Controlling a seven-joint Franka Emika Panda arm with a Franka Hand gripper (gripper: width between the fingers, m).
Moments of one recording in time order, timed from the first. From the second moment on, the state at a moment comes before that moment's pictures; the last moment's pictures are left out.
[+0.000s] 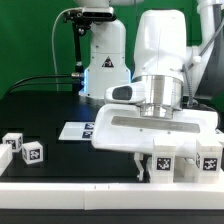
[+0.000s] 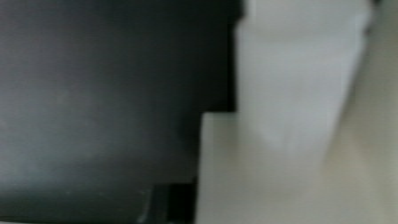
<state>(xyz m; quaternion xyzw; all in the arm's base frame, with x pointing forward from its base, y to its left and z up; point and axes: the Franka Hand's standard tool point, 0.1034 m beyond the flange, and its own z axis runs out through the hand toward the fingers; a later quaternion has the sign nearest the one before) 0.582 0.041 0.007 0.97 -0.03 0.24 0.05</state>
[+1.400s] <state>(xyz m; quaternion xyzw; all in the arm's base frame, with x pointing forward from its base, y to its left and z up) 0.545 0.039 0.069 1.00 -0.04 0.02 -0.03</state>
